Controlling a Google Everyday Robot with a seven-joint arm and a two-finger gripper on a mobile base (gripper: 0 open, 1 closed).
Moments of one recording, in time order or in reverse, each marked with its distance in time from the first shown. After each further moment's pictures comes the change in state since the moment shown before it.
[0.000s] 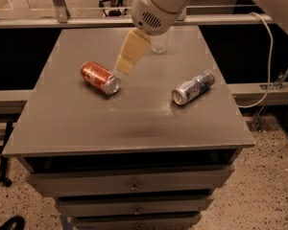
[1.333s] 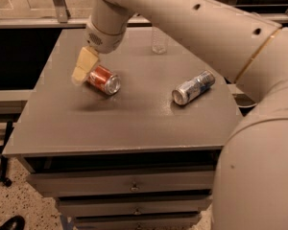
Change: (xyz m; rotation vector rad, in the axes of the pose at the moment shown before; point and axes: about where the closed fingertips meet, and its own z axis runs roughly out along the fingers) arm -0.045 -0.004 0.144 -0.108 0.130 0.245
